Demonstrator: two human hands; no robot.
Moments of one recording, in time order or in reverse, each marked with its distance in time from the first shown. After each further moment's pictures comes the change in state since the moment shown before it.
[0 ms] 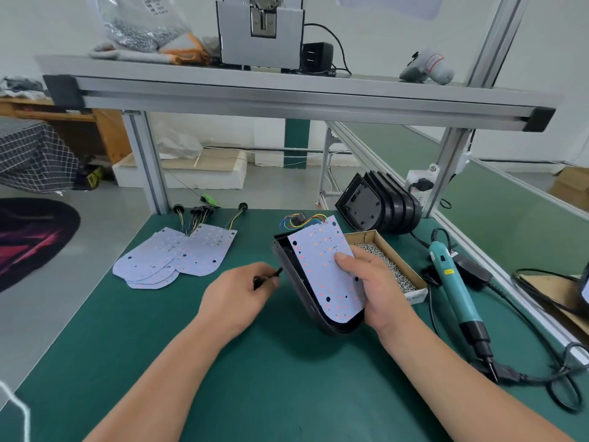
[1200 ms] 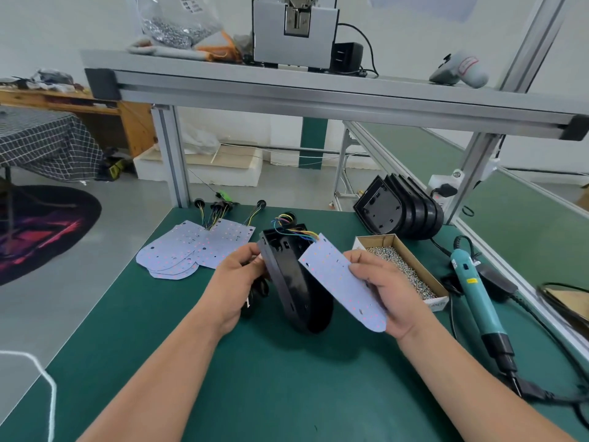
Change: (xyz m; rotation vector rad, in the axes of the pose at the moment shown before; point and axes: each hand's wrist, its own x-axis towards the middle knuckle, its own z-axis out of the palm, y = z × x) left_hand 0.004 -0.011 -0.013 -1.009 -0.003 -0.108; right_hand 0.002 0.002 0.000 -0.099 -0.084 0.068
